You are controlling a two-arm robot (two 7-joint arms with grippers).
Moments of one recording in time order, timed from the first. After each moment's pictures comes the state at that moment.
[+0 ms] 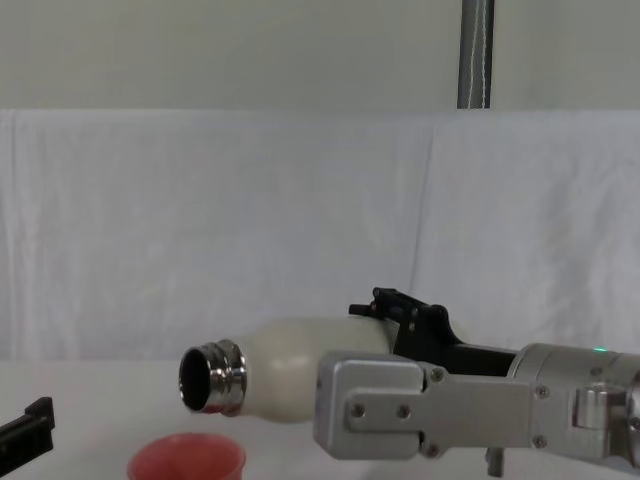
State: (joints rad) left arm 0.27 0.24 0.04 -1.85 -0.25 -0.02 -0.02; right arm 0.47 0.34 -0.71 -1.39 -0.84 -0.11 0.12
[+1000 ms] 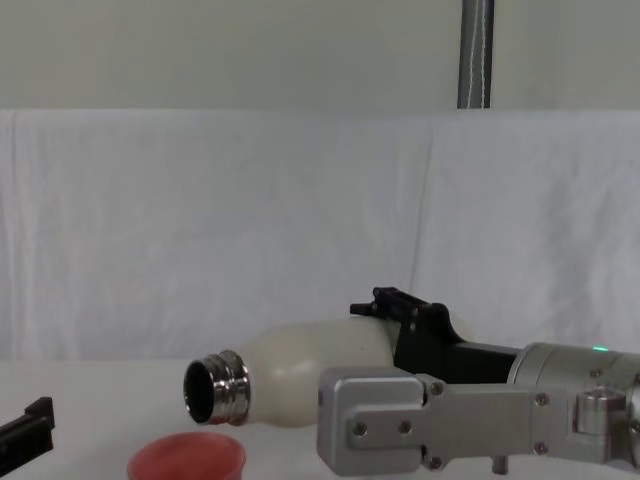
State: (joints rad) left arm 0.27 0.24 0.04 -1.85 -0.25 -0.02 -0.02; right arm 0.48 0.35 -0.73 -1.38 -0.88 -0.11 0.10
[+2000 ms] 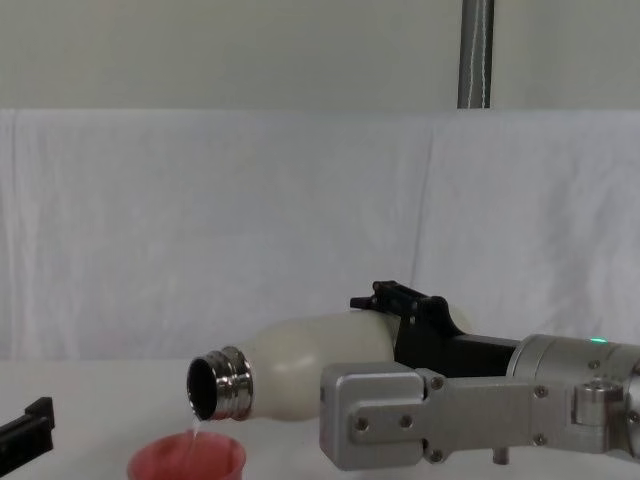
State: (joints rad) left arm 0.27 0.24 0.04 -1.85 -0.25 -0.02 -0.02; right arm 0.50 0.35 -0.73 -1.36 -0.89 -0.11 0.09
